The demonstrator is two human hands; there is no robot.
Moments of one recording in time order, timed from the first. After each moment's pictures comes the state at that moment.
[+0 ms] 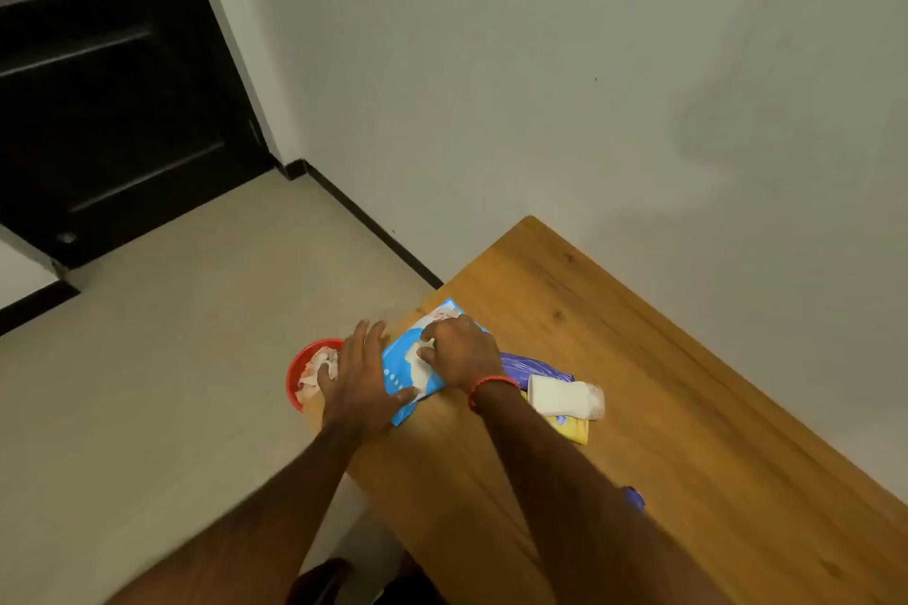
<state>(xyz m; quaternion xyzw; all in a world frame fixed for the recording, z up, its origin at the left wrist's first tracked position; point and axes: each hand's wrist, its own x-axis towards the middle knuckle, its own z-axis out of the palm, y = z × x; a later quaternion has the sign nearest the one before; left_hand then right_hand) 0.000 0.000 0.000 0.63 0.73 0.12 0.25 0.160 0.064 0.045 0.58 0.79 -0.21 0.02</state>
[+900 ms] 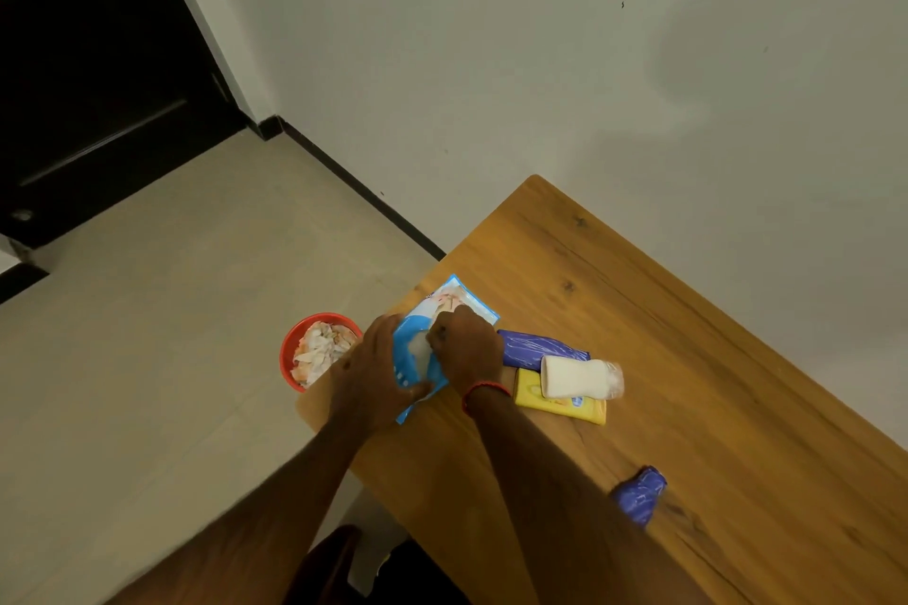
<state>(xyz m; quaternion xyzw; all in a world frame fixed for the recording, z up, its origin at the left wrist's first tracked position) -0.002 0.019 -0.043 0.67 0.66 0.17 0.30 0.148 0.067 -0.029 0.69 0.71 -0.15 -0.05</state>
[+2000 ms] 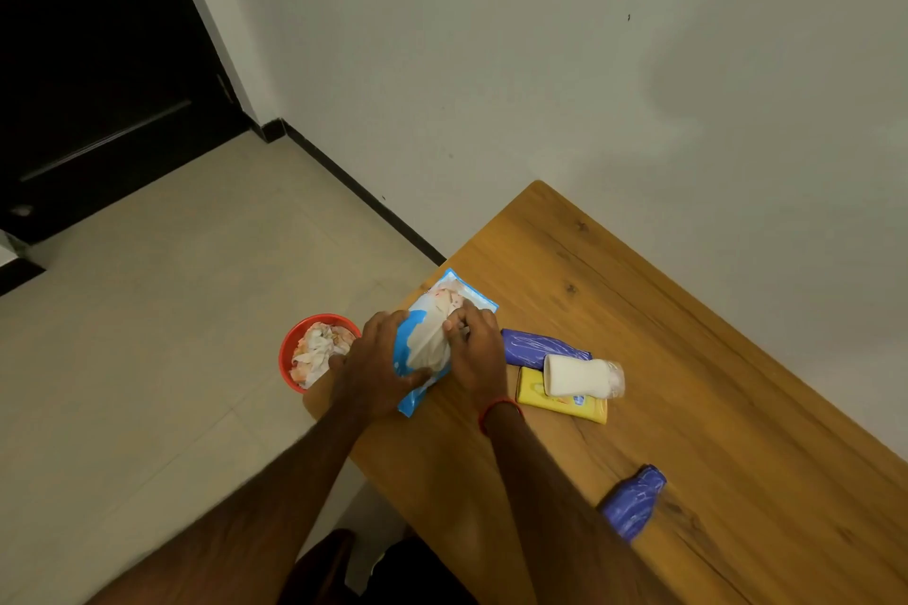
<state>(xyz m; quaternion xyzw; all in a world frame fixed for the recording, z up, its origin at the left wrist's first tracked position) -0.015 0.025 -0.046 0.66 0.67 0.15 0.32 0.150 0.046 -0.037 0.68 0.56 -0.35 -0.32</state>
